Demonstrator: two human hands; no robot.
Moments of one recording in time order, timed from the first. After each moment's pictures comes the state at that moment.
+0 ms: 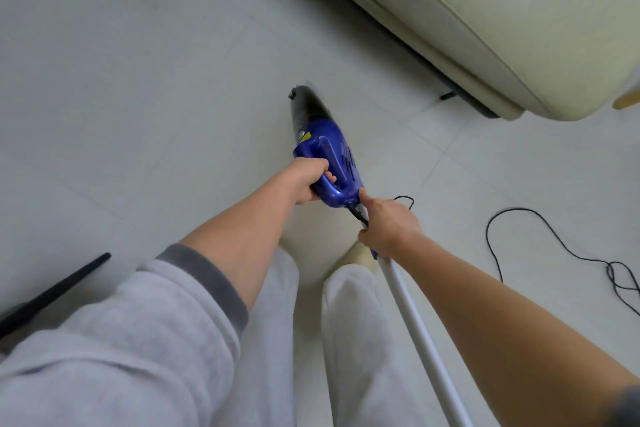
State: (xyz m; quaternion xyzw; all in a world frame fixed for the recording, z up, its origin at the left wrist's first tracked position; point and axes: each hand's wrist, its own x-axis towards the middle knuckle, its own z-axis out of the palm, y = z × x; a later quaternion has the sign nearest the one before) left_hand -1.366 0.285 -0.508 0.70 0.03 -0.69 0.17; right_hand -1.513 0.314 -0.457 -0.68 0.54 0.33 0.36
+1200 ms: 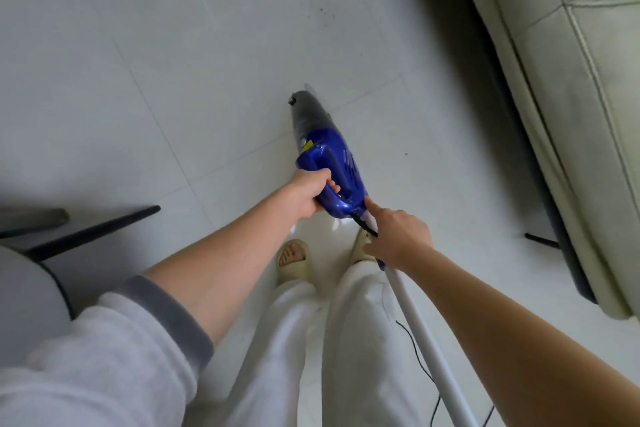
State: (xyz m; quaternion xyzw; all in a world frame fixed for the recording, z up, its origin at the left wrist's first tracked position) left_hand -1.105 0.307 -0.532 0.66 0.24 -0.60 0.39; right_hand -1.250 0.251 -0.478 -0.80 0.36 0.41 0.26
